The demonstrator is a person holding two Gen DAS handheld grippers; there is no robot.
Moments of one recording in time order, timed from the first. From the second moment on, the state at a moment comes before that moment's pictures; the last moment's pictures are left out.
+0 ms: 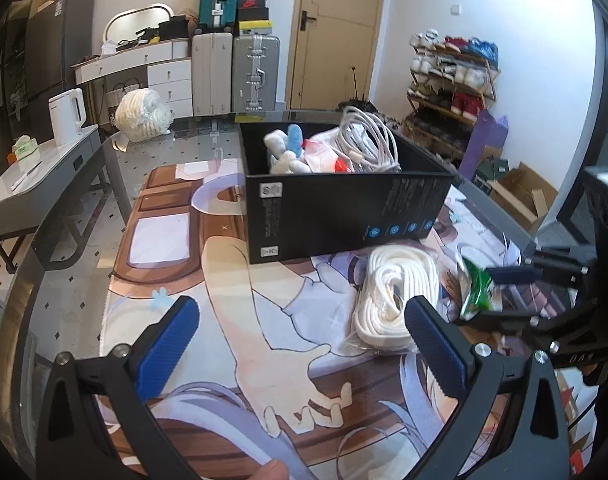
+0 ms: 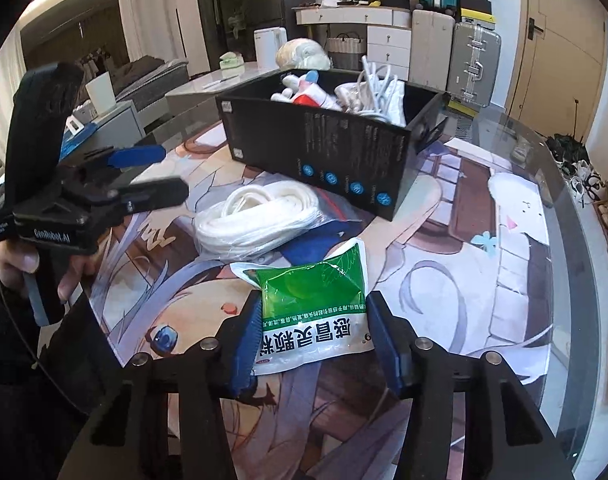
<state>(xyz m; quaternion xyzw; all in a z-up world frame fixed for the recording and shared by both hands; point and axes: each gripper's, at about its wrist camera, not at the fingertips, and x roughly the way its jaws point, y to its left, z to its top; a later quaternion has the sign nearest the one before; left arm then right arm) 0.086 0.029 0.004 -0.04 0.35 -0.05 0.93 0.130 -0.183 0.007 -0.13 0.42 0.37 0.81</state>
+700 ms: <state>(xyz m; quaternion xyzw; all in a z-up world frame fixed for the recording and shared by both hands) 0.131 -0.038 -0.006 0.06 0.44 -0.12 0.89 0.139 -0.210 0.020 -0.09 0.41 0.36 0.84</state>
